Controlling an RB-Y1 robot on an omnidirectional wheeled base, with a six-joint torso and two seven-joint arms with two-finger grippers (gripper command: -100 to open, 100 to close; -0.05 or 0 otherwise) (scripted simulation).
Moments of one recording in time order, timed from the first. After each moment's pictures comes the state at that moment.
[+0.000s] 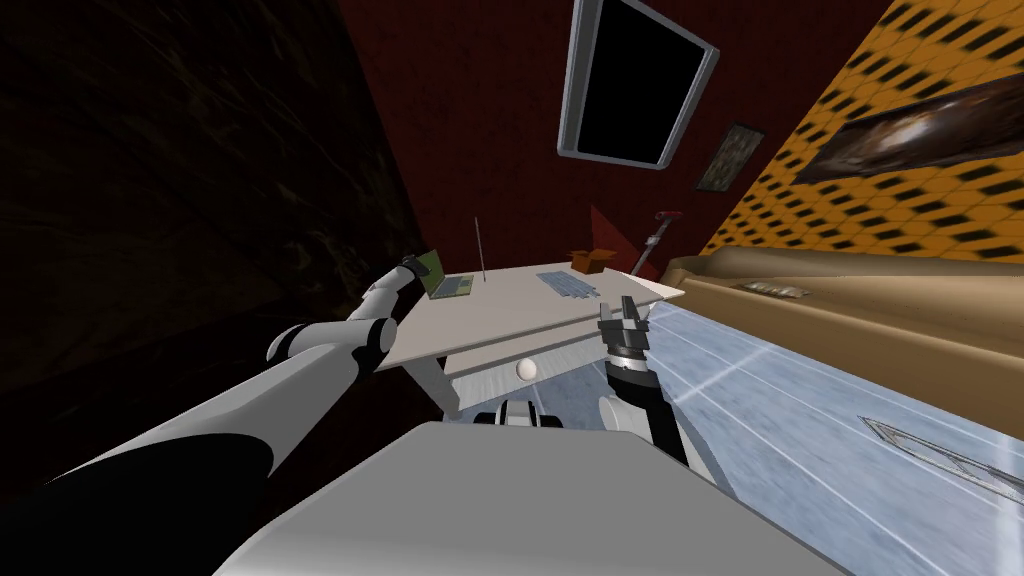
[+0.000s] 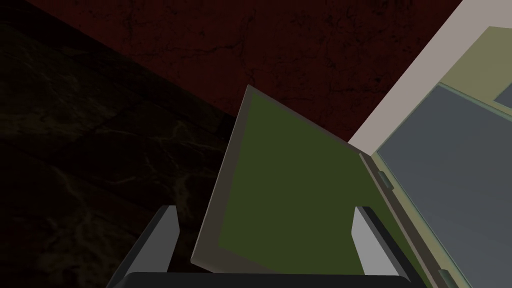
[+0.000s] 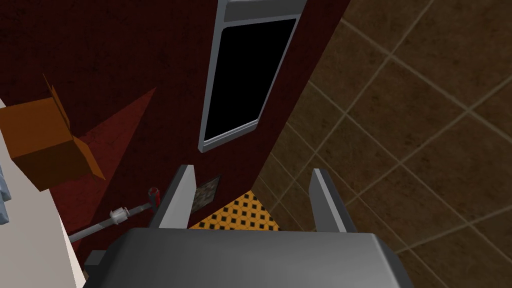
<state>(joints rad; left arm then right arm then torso) -1.00 0.75 0.26 -0.58 0.84 0.24 0.02 0.46 -0.03 0.00 -2.24 -0.04 -0.50 -0.07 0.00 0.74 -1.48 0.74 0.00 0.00</state>
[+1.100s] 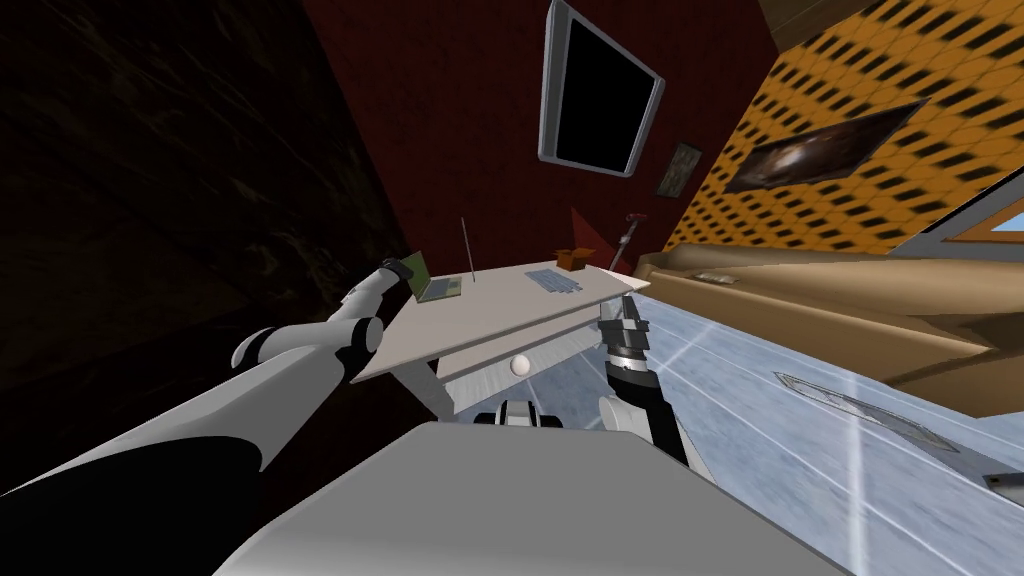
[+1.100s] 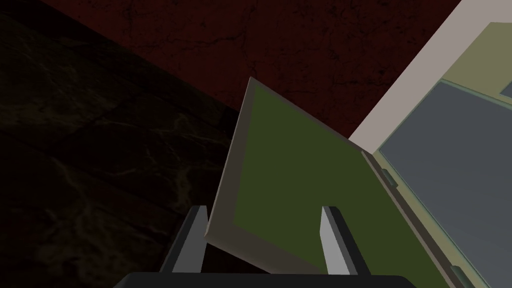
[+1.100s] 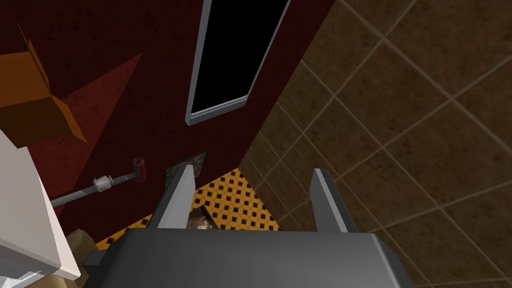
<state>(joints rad) -0.98 0.84 0.30 -0.51 0.85 0.21 0.00 0.47 -0.03 0.00 -2.24 -0.04 -0.50 -0.07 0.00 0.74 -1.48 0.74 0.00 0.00</state>
